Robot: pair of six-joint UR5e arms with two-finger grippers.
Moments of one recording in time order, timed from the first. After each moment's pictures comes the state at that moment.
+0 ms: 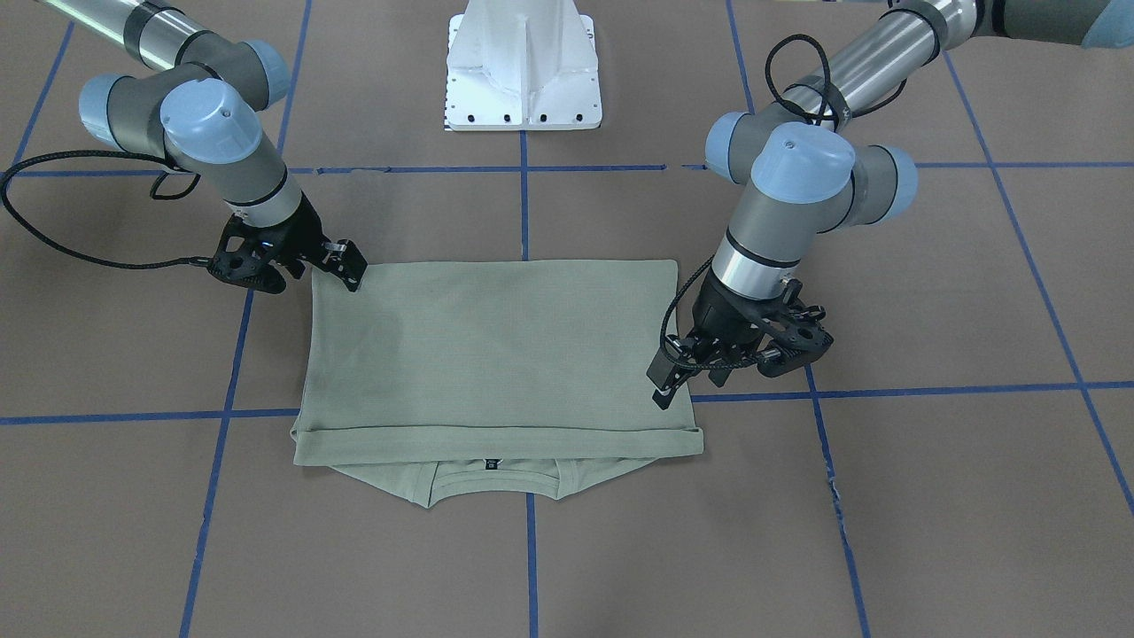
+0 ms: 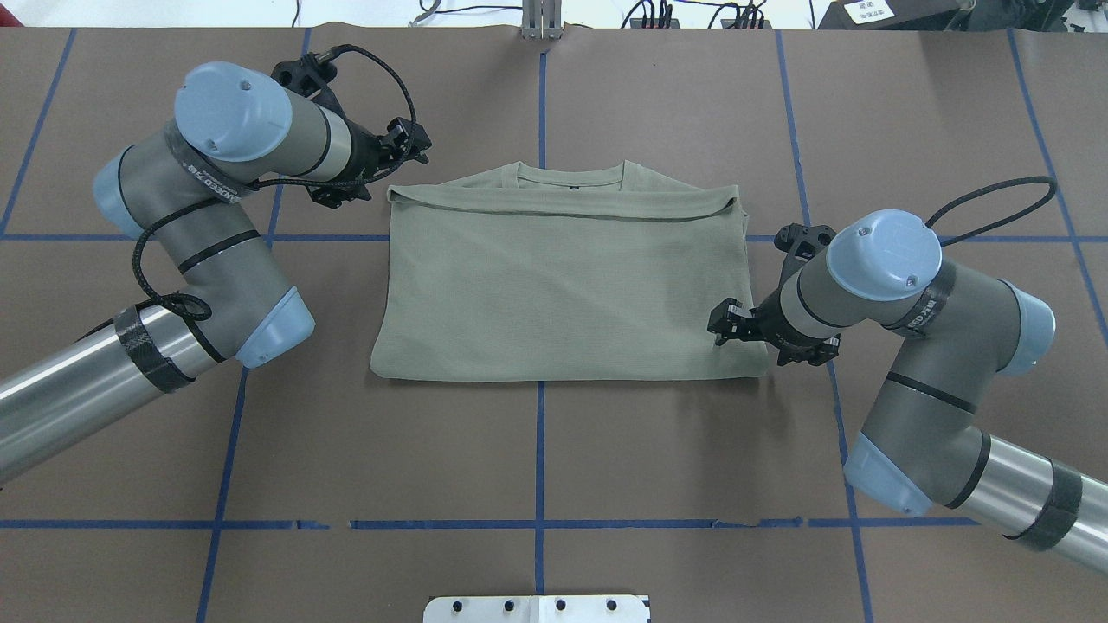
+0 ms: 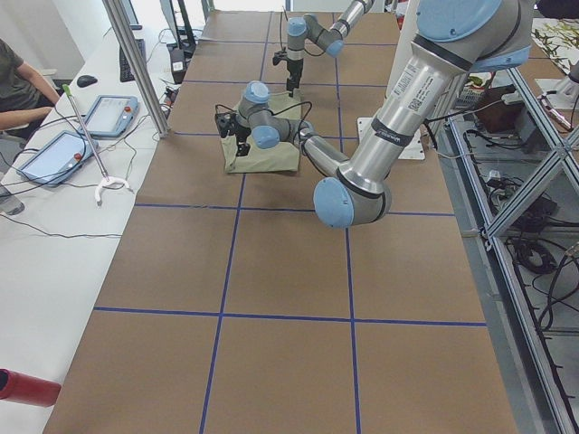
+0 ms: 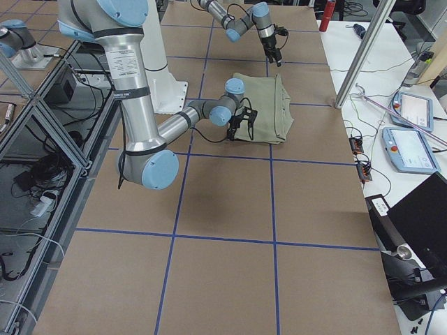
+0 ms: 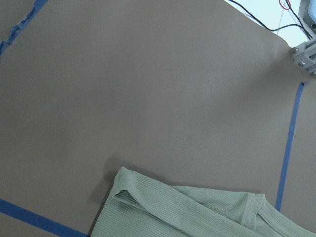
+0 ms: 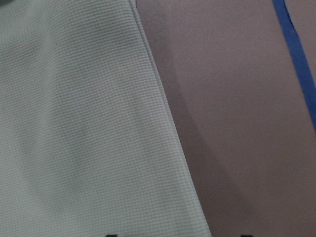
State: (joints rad) left arm -0.77 -2.18 -1.48 -2.10 -1.81 -1.60; right arm 0.61 -1.31 1.78 -1.28 1.98 1.46
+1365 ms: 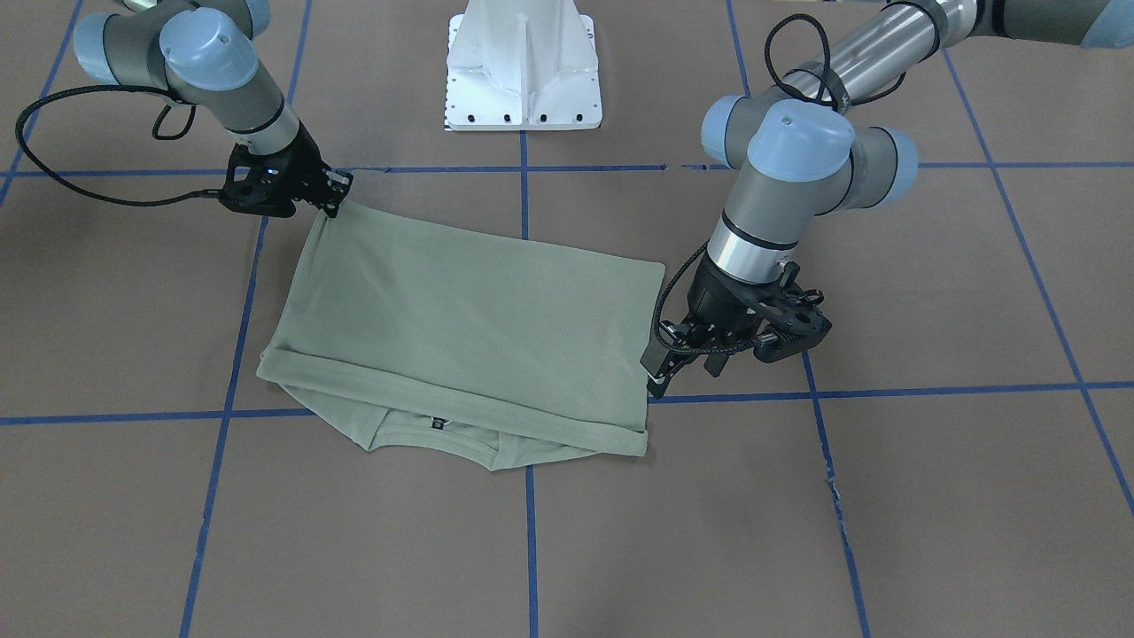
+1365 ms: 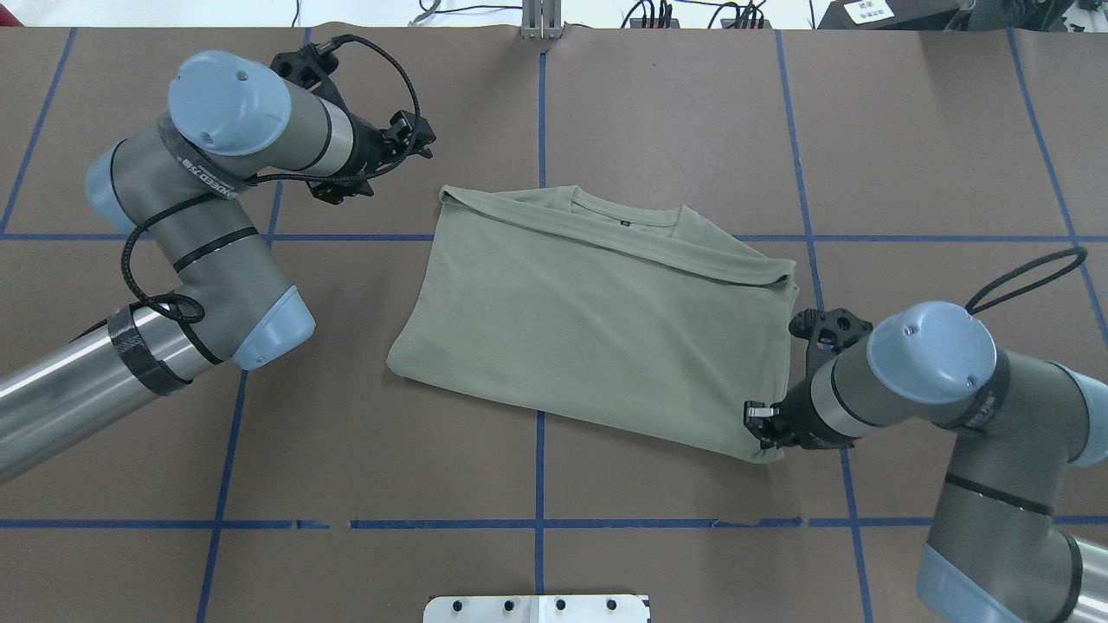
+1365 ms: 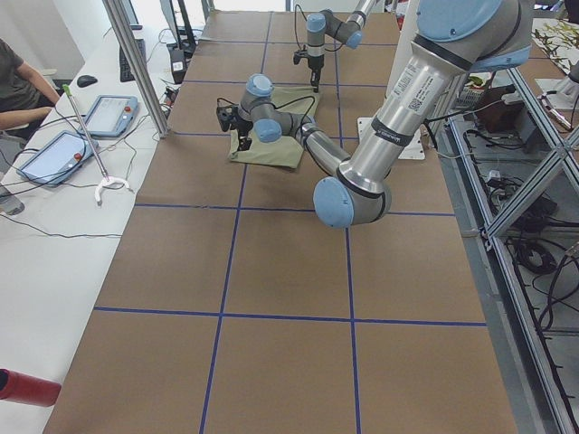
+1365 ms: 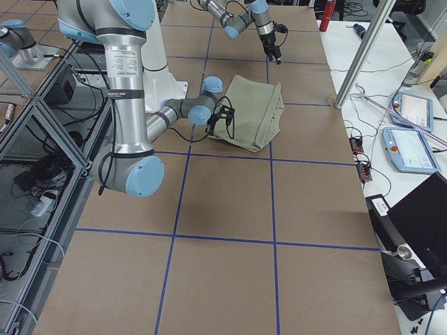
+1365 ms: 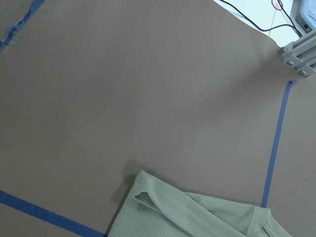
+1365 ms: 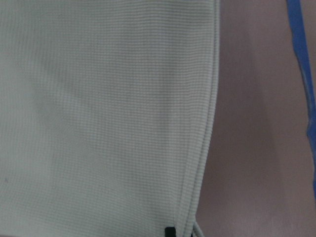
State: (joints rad) left arm -0.76 -2.18 -1.54 -2.04 -1.80 -1.60; right arm 0.44 -1.51 2.02 -1.29 1.98 1.46
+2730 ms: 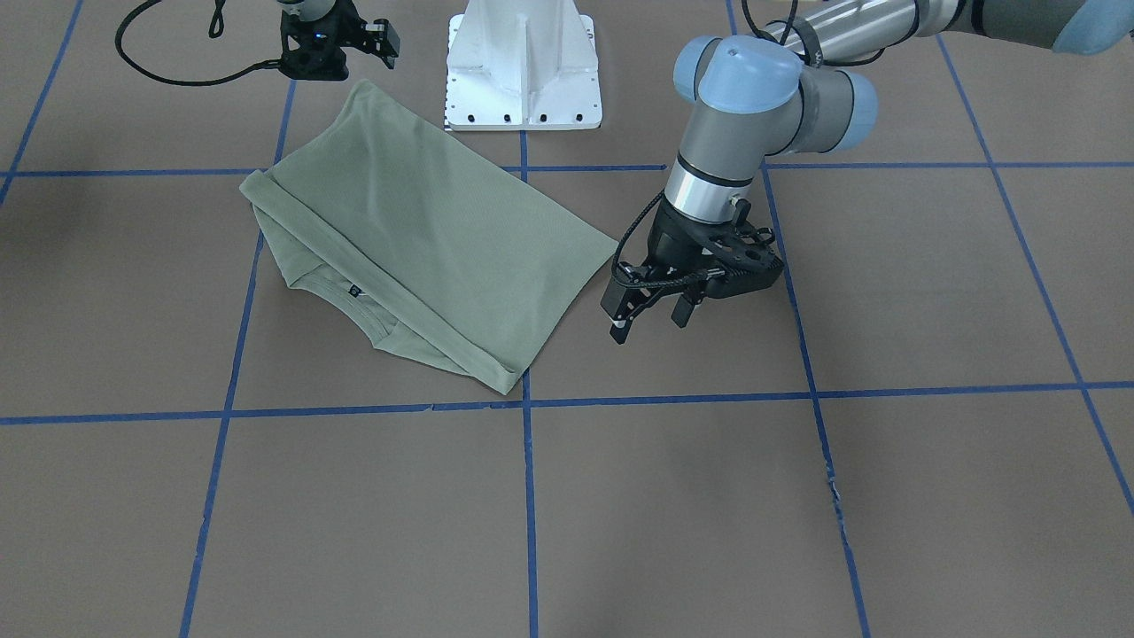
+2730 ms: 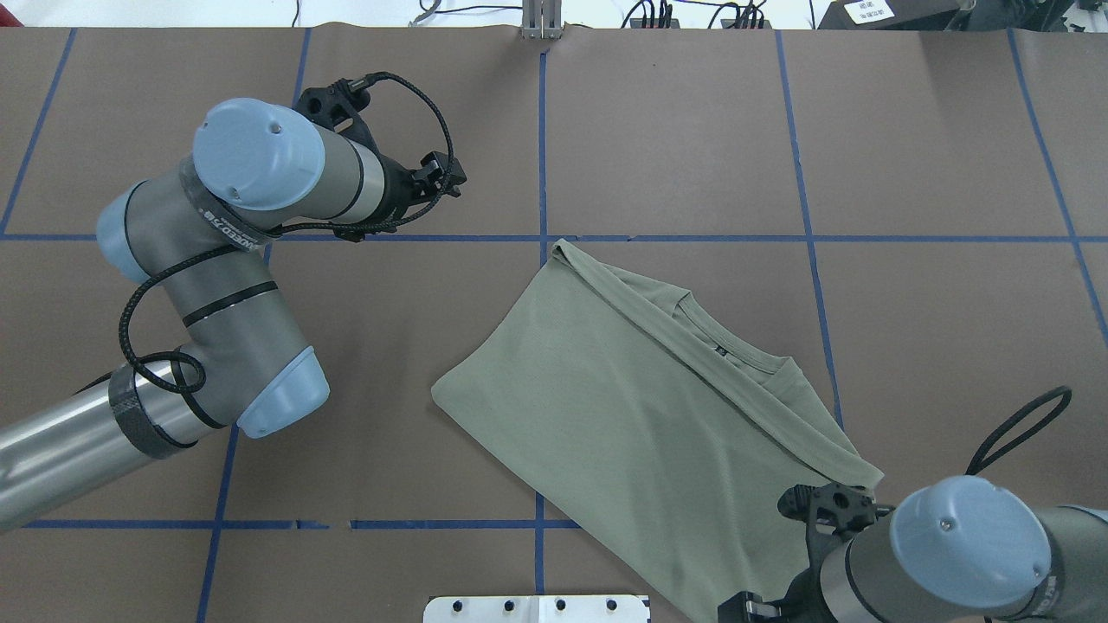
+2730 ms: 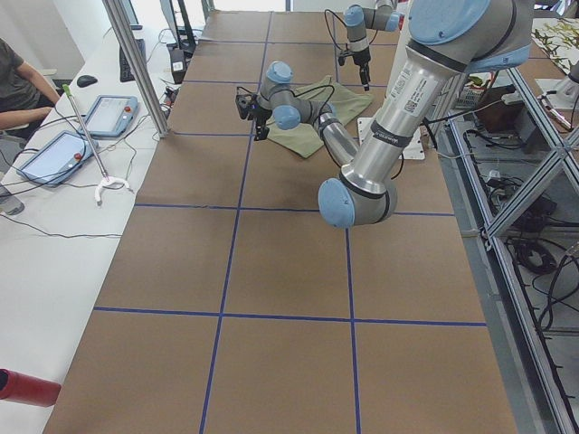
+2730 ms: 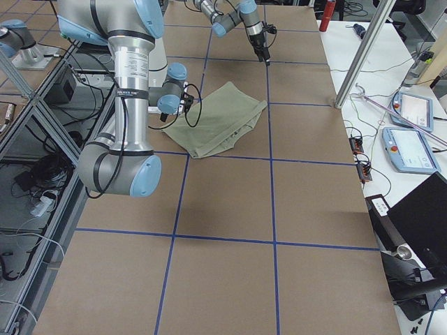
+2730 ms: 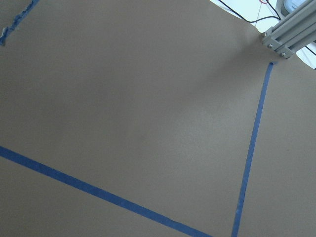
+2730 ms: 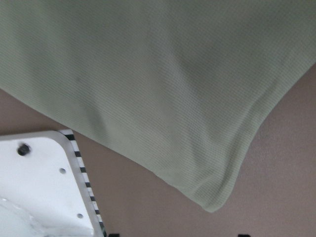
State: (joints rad) left arm -0.65 -2.16 -1.70 -1.91 -1.74 -1.60; right arm 0.17 -1.62 2.26 -1.29 2.01 1.68
